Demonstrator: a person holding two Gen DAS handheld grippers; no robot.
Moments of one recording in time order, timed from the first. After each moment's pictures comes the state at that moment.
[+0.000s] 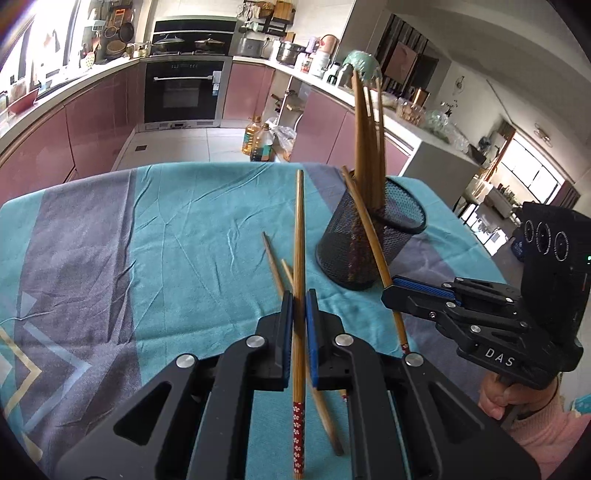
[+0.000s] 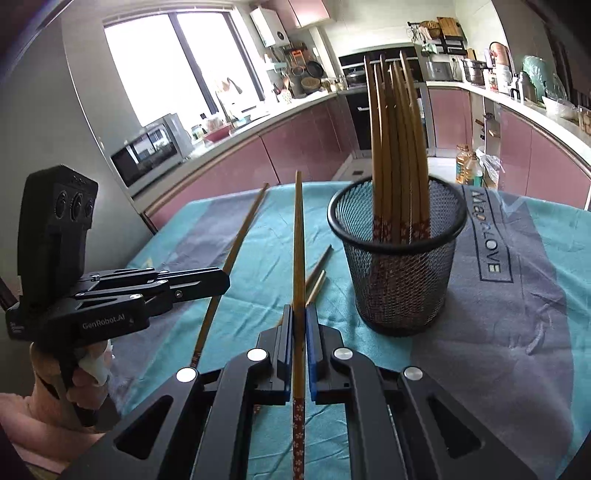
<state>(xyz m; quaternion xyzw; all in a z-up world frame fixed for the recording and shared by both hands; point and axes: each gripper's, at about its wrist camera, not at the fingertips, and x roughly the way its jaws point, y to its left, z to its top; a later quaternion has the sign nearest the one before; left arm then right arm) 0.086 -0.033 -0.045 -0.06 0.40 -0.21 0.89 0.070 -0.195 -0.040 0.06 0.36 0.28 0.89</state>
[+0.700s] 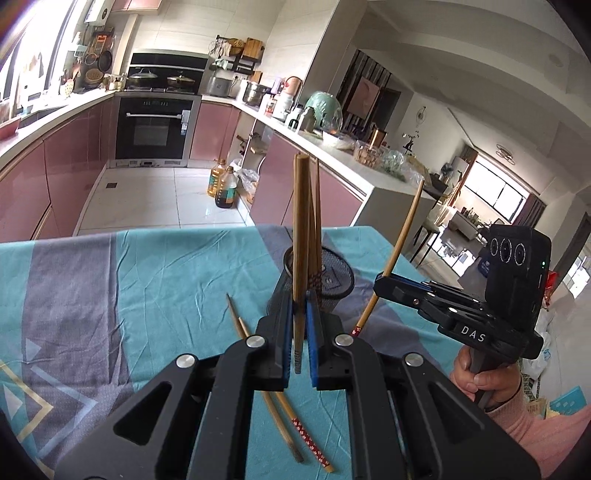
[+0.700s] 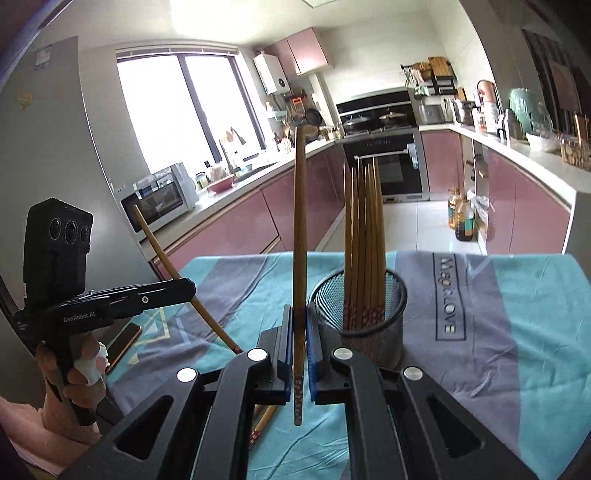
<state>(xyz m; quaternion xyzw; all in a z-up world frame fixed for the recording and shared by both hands) 0.061 -0.031 0.032 -0.08 0.32 -0.27 0.91 0.062 -0.239 0.018 0.08 0.27 0.27 0.92</state>
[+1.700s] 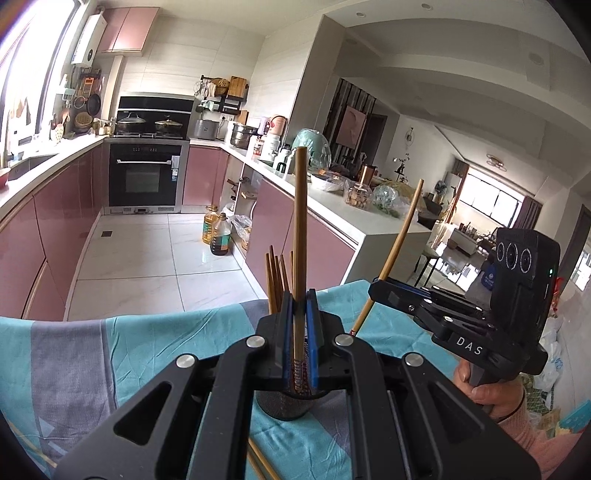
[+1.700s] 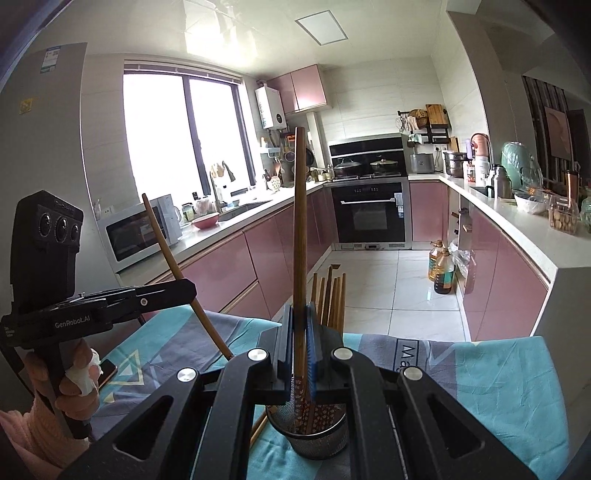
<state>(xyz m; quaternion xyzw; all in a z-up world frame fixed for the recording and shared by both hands) 0.096 -0.070 0.107 -0.06 0.24 -0.27 0.93 0.097 -0.255 0.077 0.05 0.20 0.24 0.95</state>
